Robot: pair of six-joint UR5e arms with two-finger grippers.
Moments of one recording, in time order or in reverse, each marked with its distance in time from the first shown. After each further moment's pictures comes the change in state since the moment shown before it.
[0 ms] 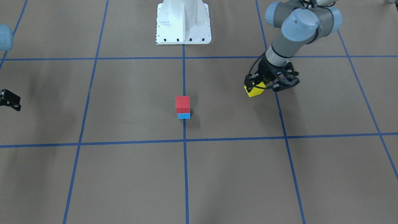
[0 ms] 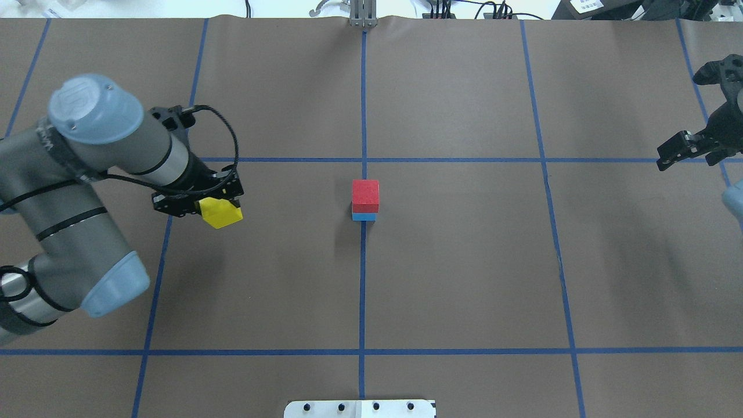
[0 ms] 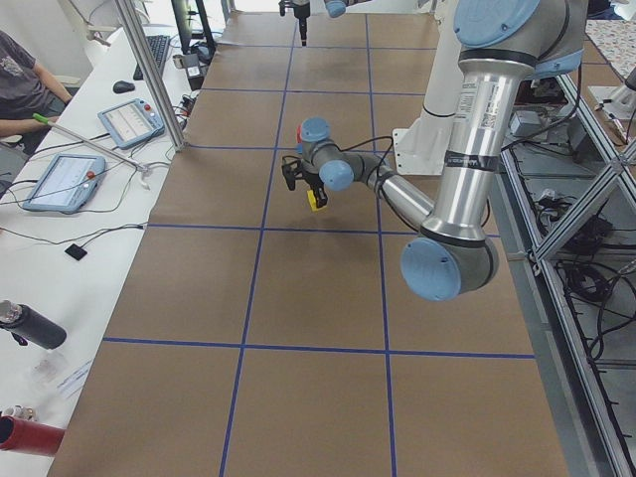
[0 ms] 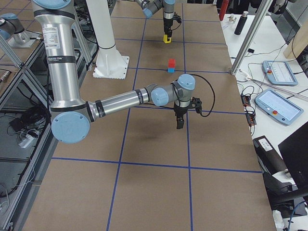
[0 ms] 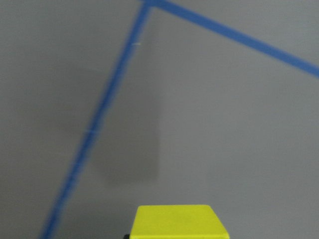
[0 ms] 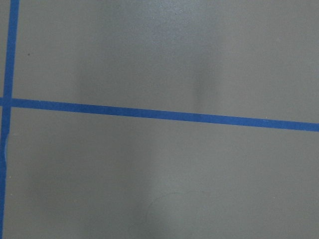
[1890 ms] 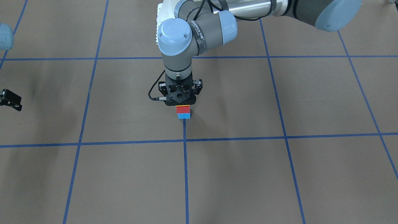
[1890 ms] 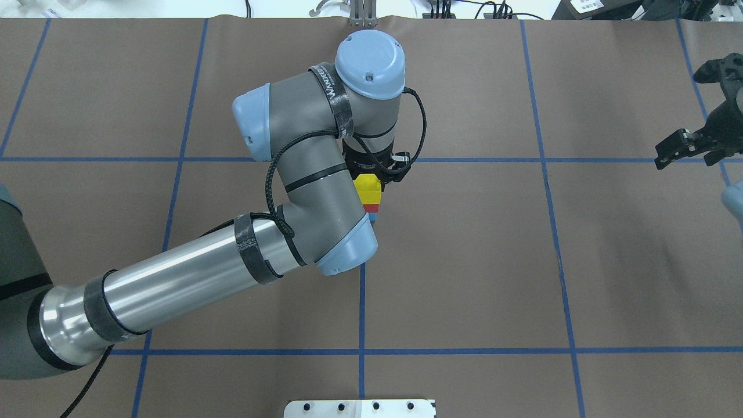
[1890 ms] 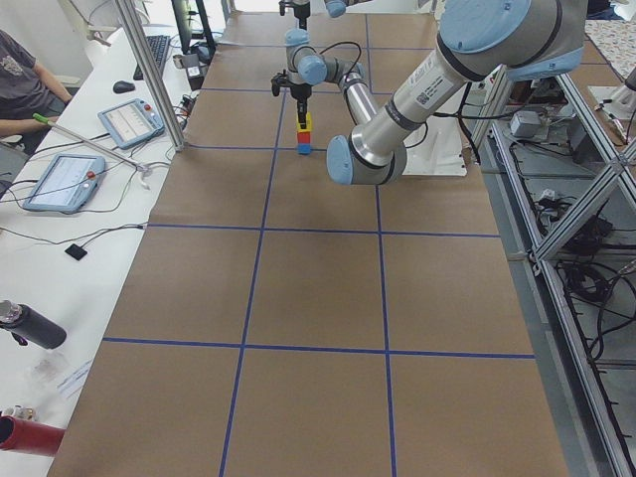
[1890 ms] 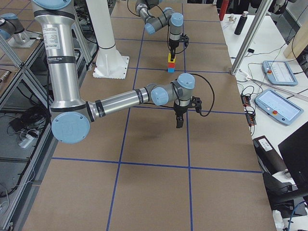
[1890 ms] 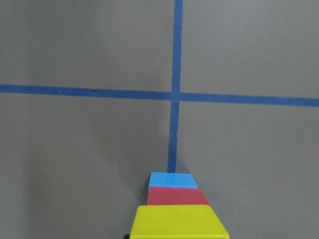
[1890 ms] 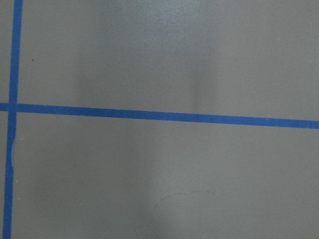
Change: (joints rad) left arm 0.116 -0.564 0.492 0.182 0.082 0.262; right arm -0.001 0.001 0.009 0.000 0.003 0.038
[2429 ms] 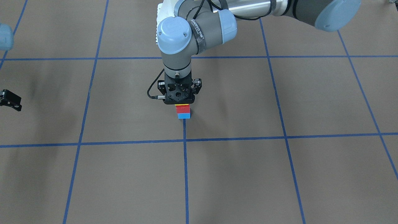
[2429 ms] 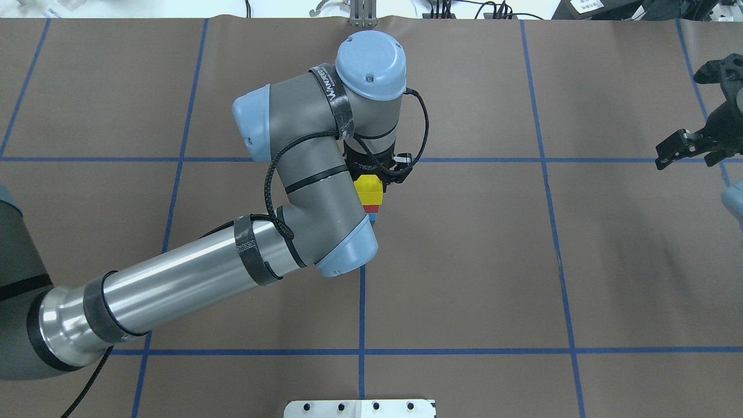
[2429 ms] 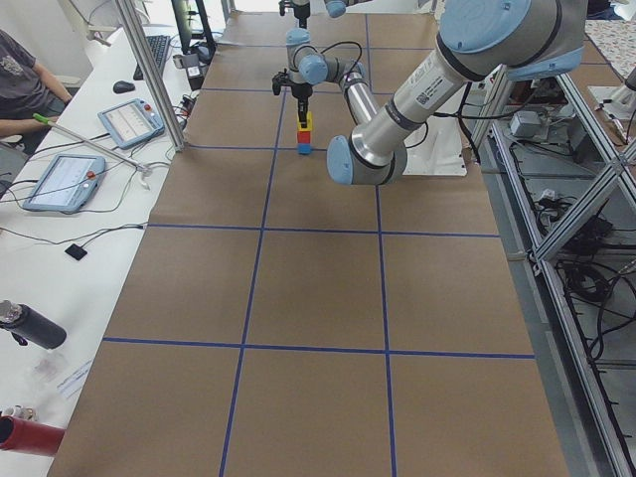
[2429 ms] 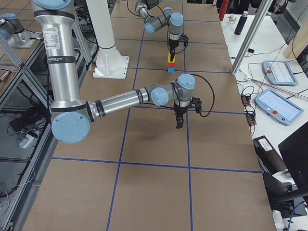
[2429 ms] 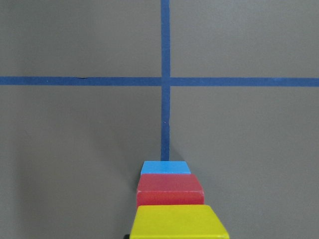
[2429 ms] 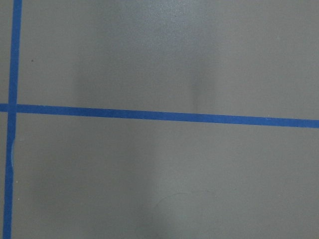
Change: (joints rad) left arm 0.000 0.000 -0.006 -0.004 0.001 0.009; right arm 0.000 0.000 -0.004 0.000 0.000 0.000
